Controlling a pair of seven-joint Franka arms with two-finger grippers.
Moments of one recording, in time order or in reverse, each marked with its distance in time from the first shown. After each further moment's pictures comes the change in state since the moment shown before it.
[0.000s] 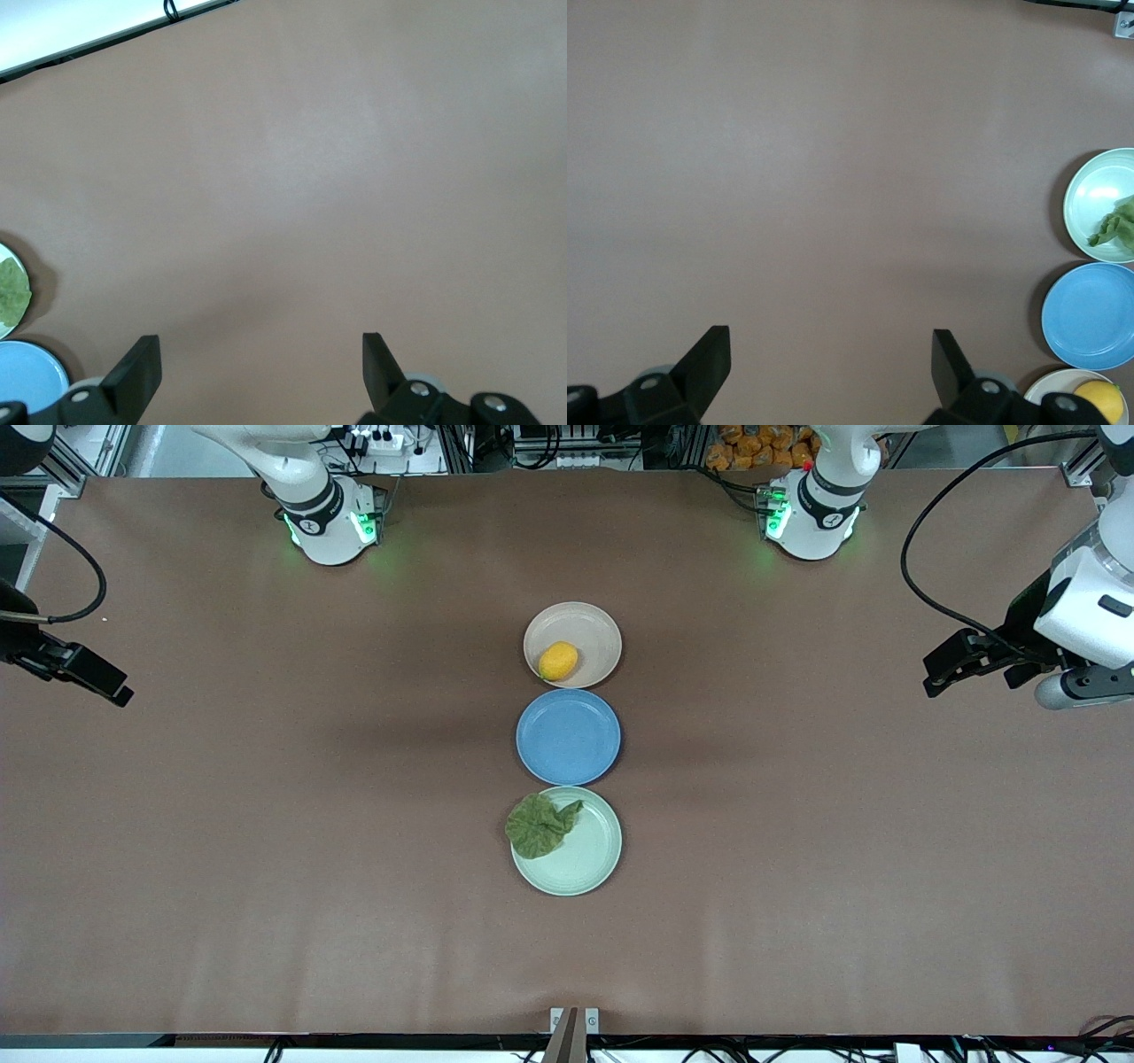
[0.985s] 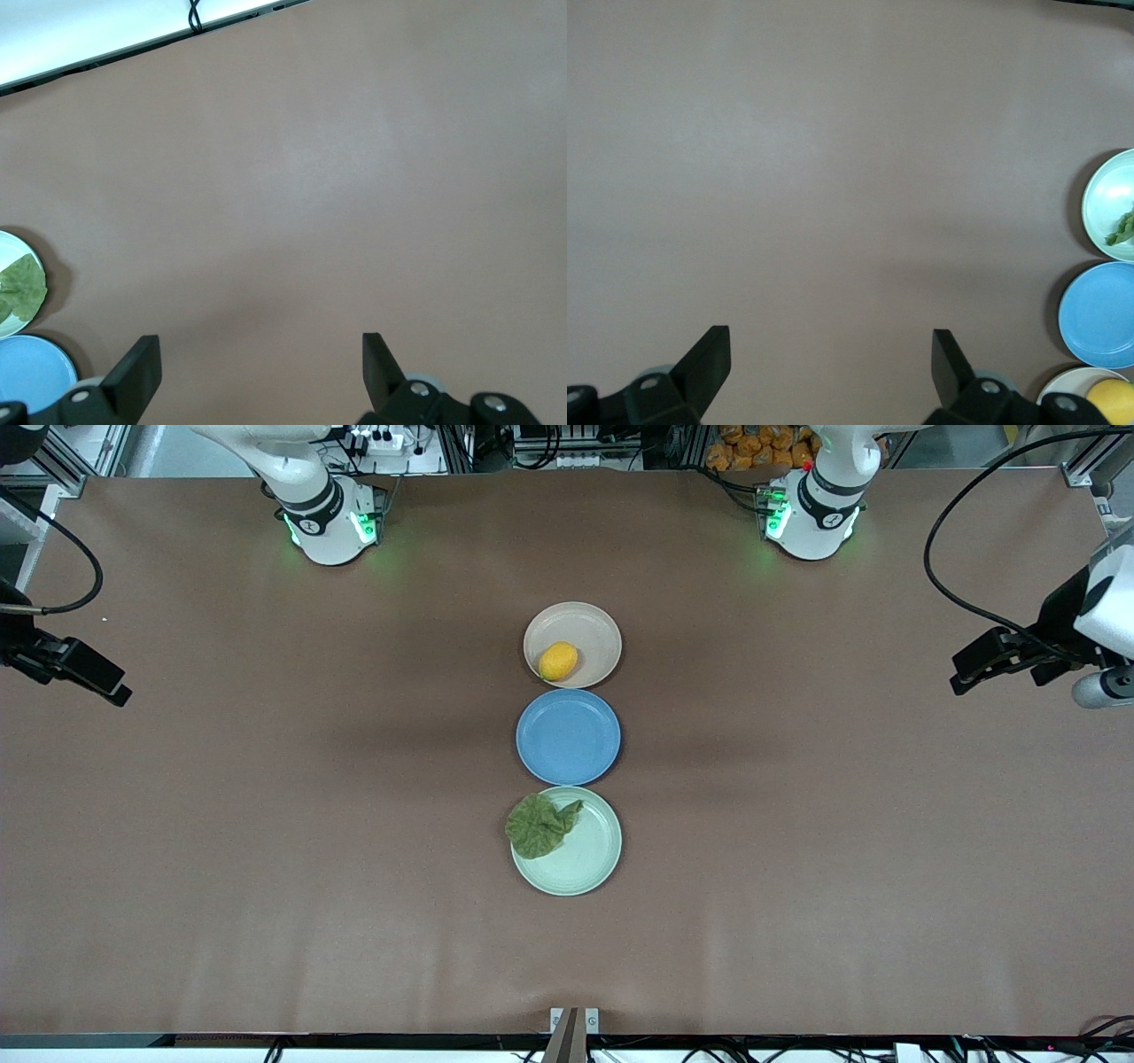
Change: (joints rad) left arm 0.025 -0.005 0.043 -0.002 -0.010 -0.009 0.067; right arm 0.008 -0.010 -0.006 -0.001 0.016 0.027 -0.041
